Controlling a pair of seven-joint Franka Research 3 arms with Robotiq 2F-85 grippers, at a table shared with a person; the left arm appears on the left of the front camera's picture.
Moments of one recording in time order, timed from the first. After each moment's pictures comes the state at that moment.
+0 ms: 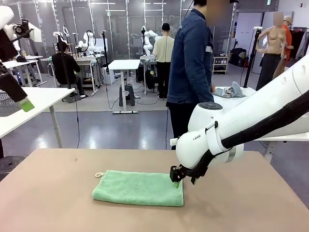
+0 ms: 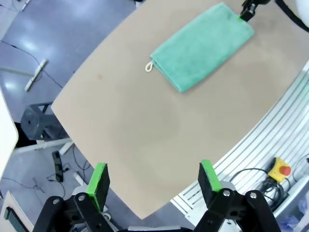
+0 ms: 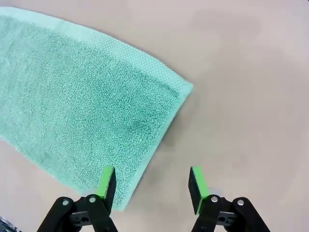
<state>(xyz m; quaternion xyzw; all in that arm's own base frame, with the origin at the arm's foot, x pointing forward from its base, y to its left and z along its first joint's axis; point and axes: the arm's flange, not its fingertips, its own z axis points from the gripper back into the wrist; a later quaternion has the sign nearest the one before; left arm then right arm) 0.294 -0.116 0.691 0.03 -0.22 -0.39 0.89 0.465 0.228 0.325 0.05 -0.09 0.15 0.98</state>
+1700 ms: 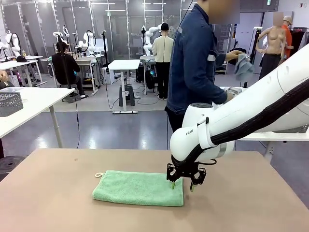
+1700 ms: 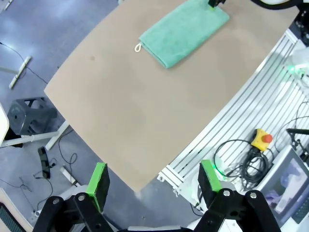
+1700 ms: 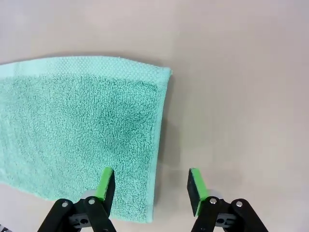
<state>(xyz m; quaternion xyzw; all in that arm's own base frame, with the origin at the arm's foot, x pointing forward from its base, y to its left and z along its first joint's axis) 0.252 -0.026 0.758 -0.02 -0.20 -0.40 0.90 0.481 0.241 0.310 0.06 -0.02 -0.05 1.00</state>
